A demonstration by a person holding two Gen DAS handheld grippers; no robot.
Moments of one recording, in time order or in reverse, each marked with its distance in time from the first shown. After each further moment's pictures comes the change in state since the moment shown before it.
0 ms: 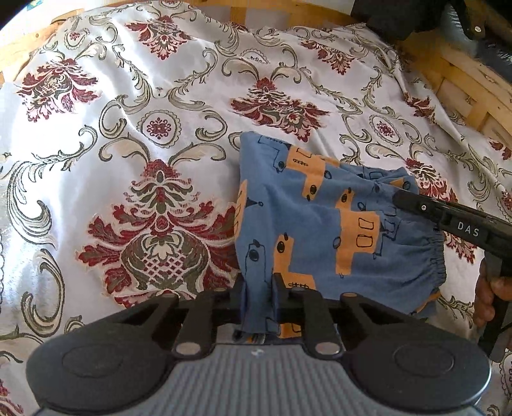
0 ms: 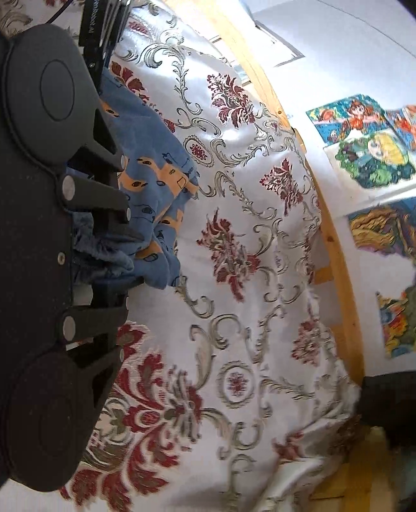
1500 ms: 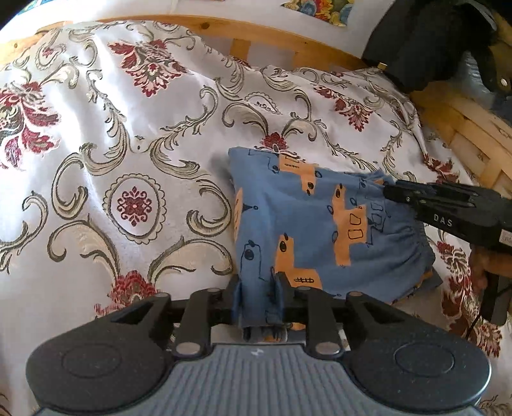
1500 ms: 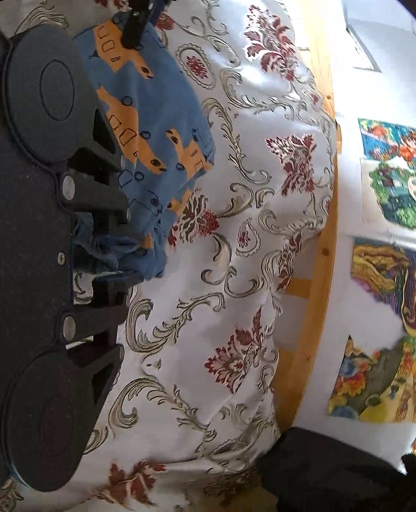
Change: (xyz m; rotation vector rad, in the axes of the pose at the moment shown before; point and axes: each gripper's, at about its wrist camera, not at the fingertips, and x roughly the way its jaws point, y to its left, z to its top) left arm 0.083 0.039 0.083 -0.046 -0.165 -0.090; right arm 0.126 -0.025 0.099 -0.375 -0.022 -0.136
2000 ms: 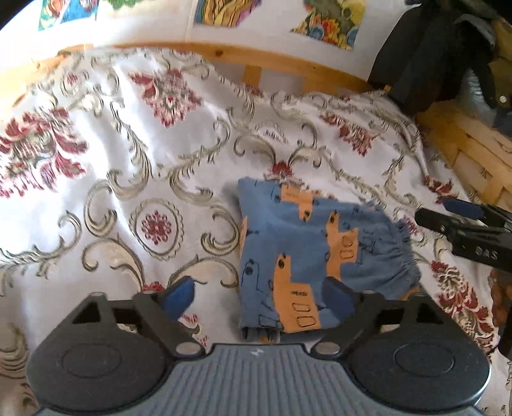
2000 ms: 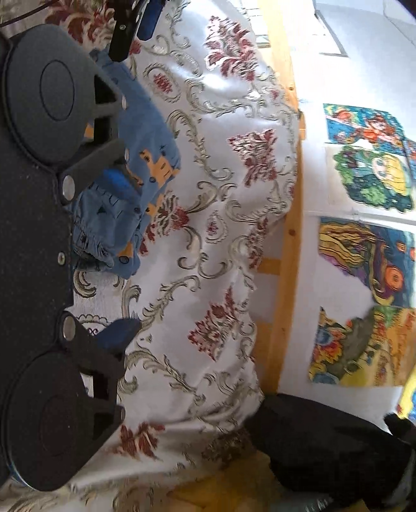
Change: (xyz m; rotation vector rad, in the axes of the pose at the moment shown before) left arm -0.044 -0.016 0.004 -0.005 -0.087 0.068; right arm -0.076 0.007 0.006 0.076 -0.091 -0.059
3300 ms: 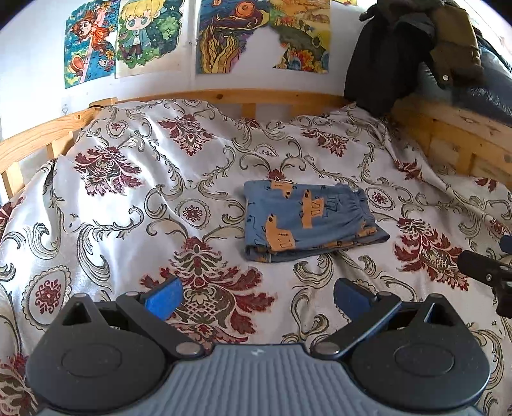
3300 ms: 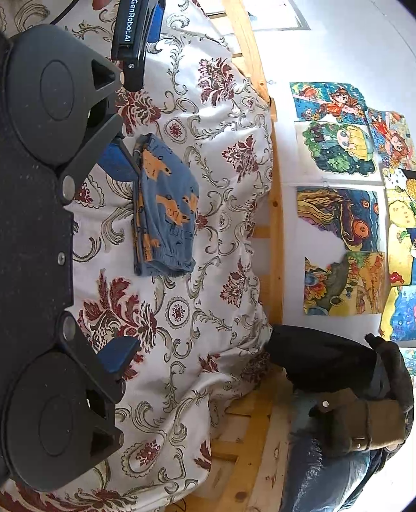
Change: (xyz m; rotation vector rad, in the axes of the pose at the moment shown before) left arm -0.132 -0.038 -0.090 0.127 -0.119 0.107; right arm -0.203 0.087 -0.077 0.176 -0.027 -0.170
